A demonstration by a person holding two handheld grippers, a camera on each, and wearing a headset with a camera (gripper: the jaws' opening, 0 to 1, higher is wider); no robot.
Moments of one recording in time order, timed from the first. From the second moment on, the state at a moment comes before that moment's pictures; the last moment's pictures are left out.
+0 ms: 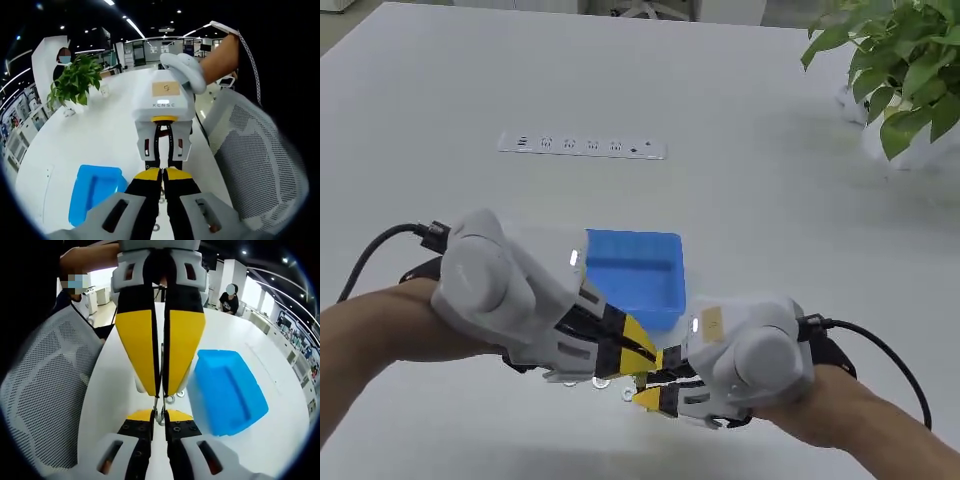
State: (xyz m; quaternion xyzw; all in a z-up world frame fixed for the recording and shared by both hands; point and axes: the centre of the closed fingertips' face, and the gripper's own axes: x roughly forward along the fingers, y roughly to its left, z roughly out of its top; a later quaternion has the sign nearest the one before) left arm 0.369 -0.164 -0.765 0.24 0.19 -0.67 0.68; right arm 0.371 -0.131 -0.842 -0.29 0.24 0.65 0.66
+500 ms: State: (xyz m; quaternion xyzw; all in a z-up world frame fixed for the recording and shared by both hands) left arm 0.386 -0.161 -0.739 0.26 0.17 -0.66 0.68; right arm 0.392 -0.126 -0.817 -0.30 0.22 0.64 0.67
